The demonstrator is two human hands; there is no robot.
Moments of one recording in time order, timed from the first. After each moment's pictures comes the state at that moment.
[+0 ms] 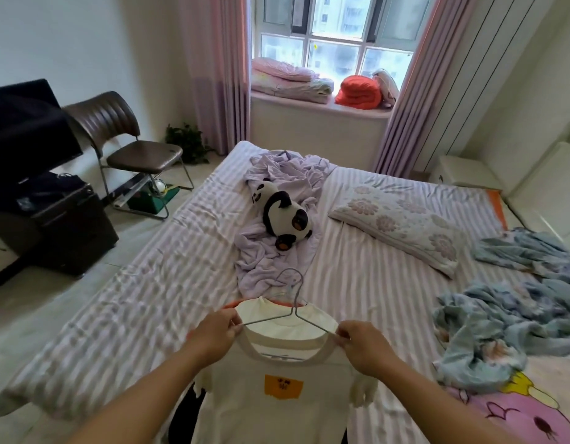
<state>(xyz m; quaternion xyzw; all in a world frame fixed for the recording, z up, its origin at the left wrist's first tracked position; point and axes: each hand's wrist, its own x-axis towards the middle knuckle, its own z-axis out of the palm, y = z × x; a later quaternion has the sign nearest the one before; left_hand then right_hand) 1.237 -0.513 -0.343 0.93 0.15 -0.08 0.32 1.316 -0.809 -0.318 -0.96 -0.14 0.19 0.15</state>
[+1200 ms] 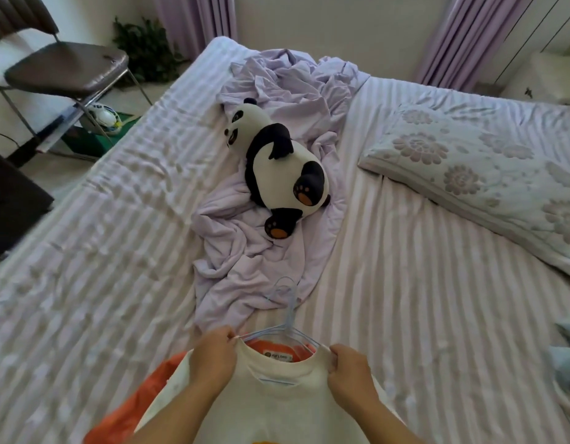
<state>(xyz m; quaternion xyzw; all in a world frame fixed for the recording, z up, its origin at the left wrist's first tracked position) 1.555 -0.478 -0.684 0.89 0.33 -0.10 0.30 1.611 -0.723 -0.676 -0.93 0.00 0.29 0.24</state>
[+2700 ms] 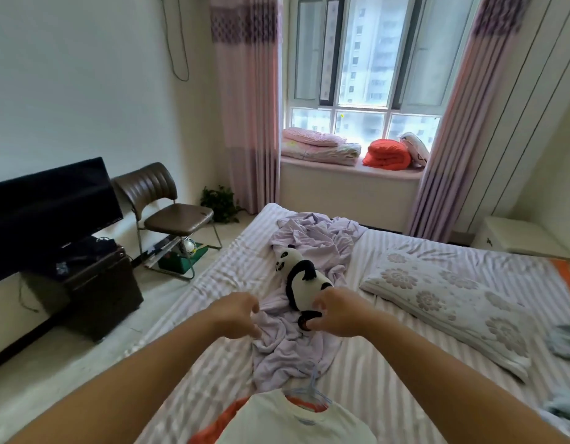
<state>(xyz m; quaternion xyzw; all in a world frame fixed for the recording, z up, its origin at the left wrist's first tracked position) 1.422 -0.463 -0.190 0.97 0.13 -0.13 0.16 1.512 -0.675 -0.175 -0.93 -0.33 0.14 0.10</state>
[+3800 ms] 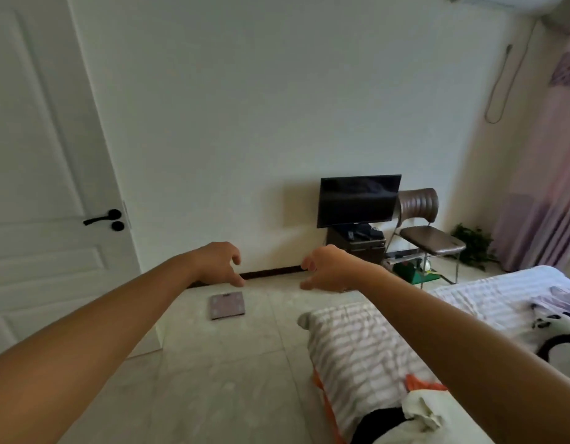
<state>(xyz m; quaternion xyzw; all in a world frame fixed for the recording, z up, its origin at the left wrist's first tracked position) 0.679 -0.515 -0.028 0.80 0.58 0.00 0.17 0.921 -0.560 -0.035 -0.63 -0.77 0.12 0.03</state>
